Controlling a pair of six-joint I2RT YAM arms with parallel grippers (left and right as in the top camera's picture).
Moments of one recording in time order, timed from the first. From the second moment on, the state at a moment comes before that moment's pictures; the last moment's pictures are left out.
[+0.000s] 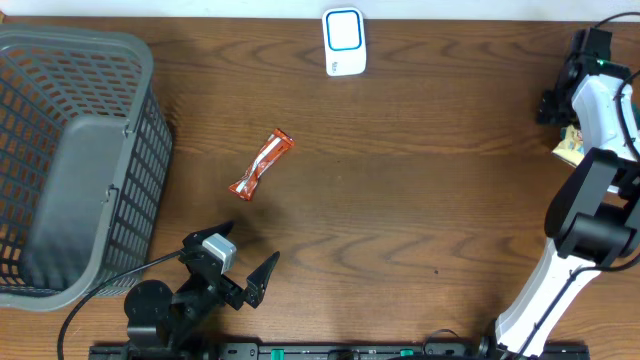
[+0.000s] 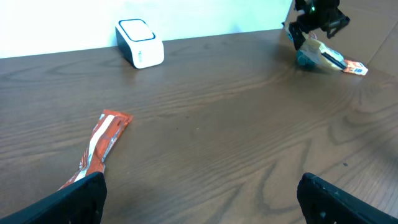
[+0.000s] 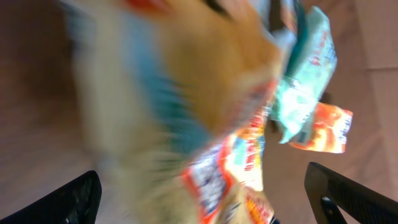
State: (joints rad) left arm -0.03 0.01 0.22 -0.49 0.64 0.02; right arm -0.29 2.19 1.84 -0.86 0.47 0.05
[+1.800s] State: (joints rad) left arm -0.03 0.01 0.22 -0.49 0.64 0.02; right arm 0.43 1.86 1.84 -0.89 -0.35 0.27
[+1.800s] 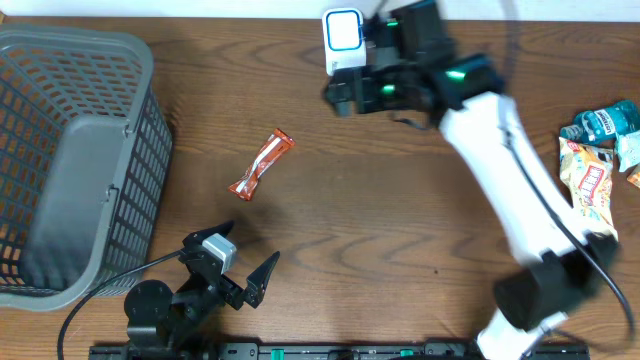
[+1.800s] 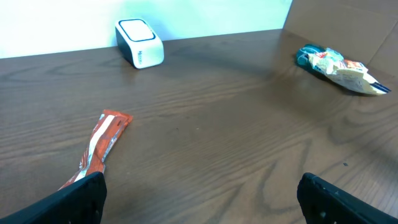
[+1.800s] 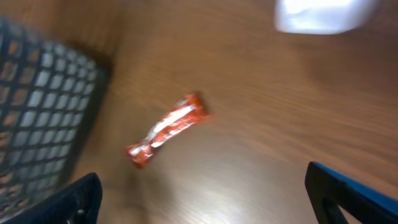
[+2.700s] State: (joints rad) left arm -0.03 0.01 0.22 -0.49 0.64 0.02; right arm 0.79 2.31 1.84 -0.44 -0.37 0.62
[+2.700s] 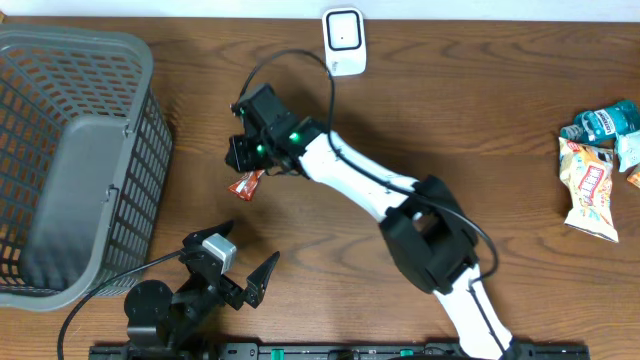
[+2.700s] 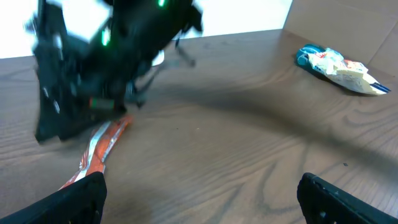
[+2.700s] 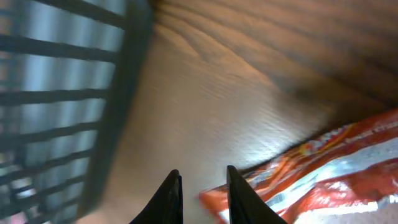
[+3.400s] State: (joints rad) left arm -0.03 0.01 0.22 -0.49 0.64 0.02; right arm 0.72 2.31 1.85 -1.06 -0.04 0.49
